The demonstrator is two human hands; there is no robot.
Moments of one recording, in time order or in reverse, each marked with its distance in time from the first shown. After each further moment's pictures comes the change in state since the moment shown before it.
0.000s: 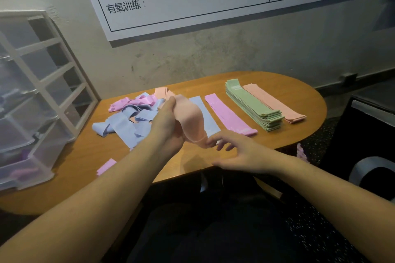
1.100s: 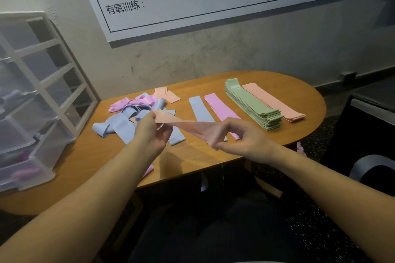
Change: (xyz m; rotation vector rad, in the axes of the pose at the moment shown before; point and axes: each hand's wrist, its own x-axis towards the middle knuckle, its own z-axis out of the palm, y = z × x) left_hand 0.021 0.010 -0.036 -0.191 0.157 -0.024; right_hand 0.001 -0.015 -0.007 0.273 0.241 -0.218
